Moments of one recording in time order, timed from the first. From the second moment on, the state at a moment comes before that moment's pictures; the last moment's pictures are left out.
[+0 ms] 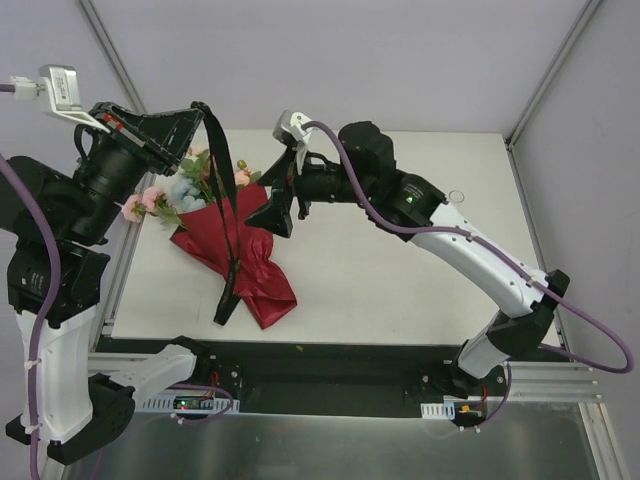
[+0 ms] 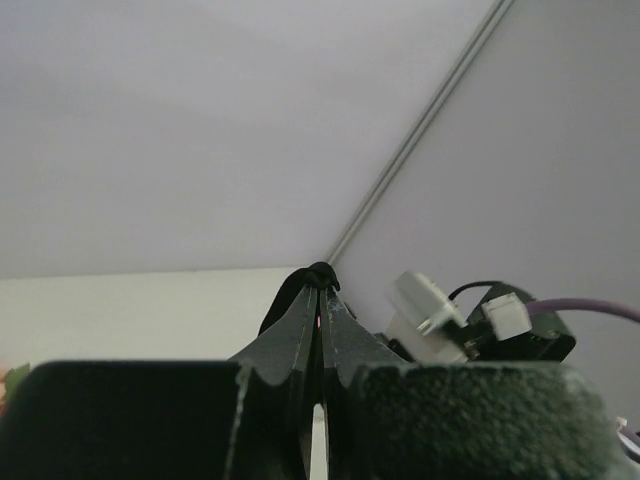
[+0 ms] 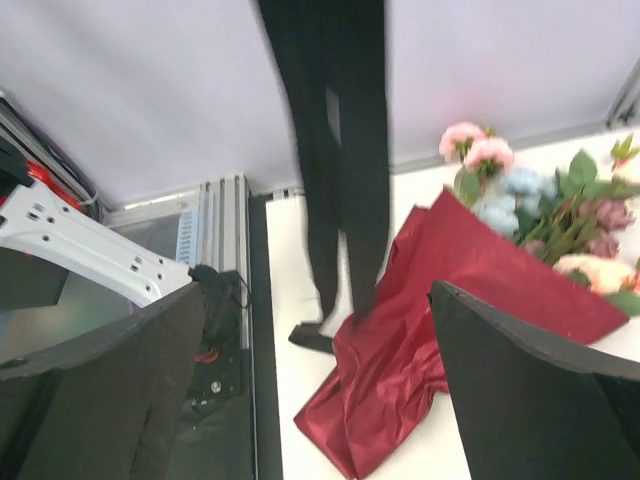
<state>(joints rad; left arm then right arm) -0.35 1.01 1.90 -0.57 0.13 -0.54 0.98 1.62 1.85 -0.42 -0.49 0.08</state>
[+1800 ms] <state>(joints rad) -0.35 0.72 1.05 -0.64 0.05 -0.44 0.26 1.68 2.24 -0.35 0.08 -0.03</state>
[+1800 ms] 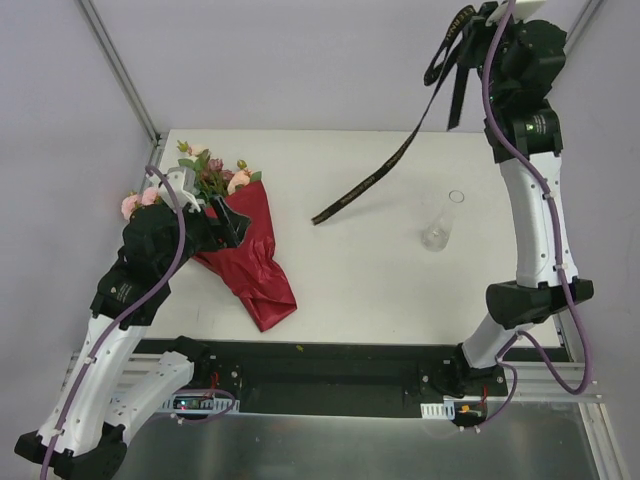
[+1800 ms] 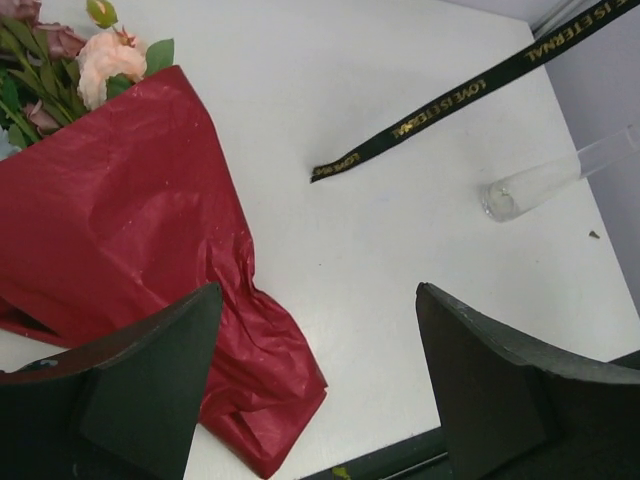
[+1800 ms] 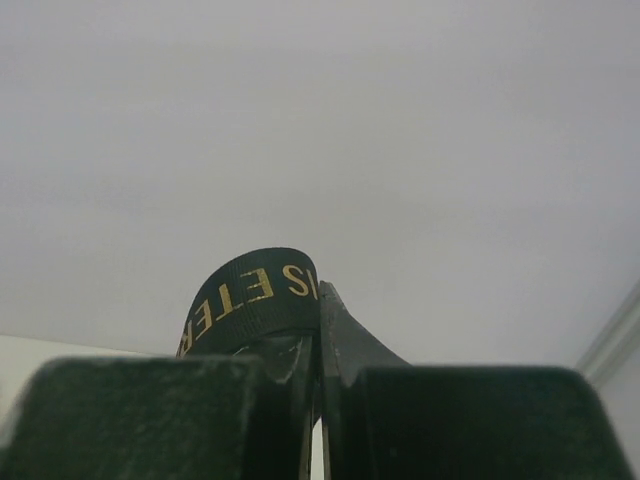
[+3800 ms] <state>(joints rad) -0.29 0.78 0.64 -0.81 -0.12 -0.92 -0.26 1.90 1.78 -0.76 -0.19 0.21</state>
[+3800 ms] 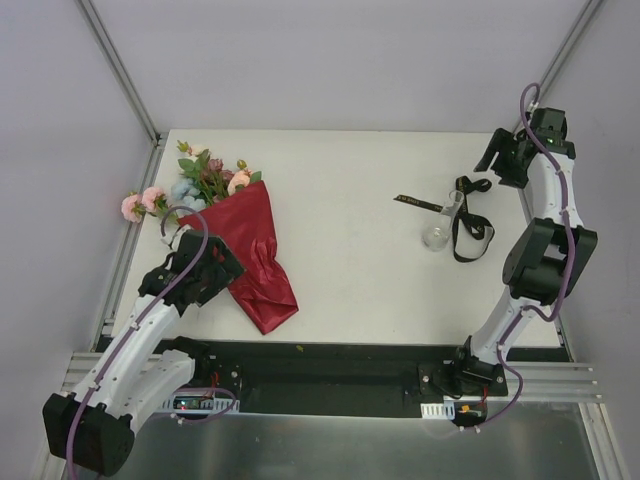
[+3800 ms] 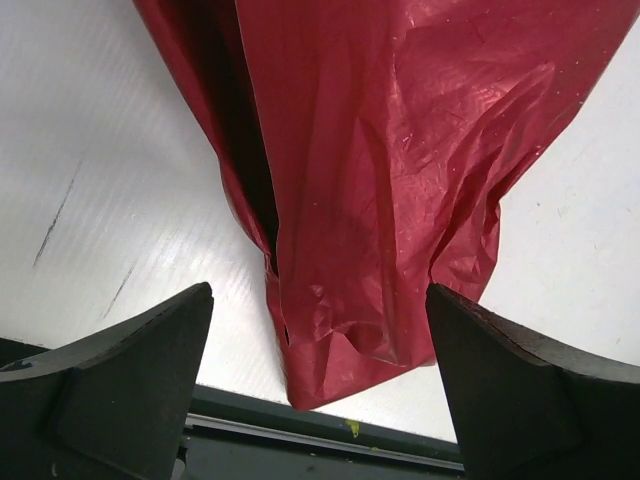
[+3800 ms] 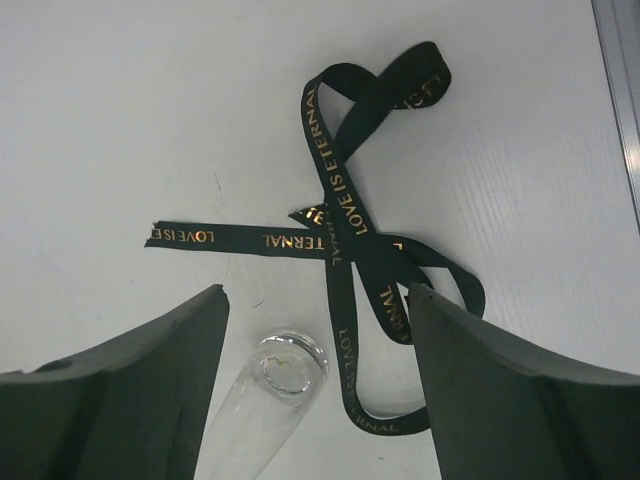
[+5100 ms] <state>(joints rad) -0.39 1.38 0.96 -0.22 0.40 -0.86 0.65 1.04 1.11 -0.61 -0.16 0.37</state>
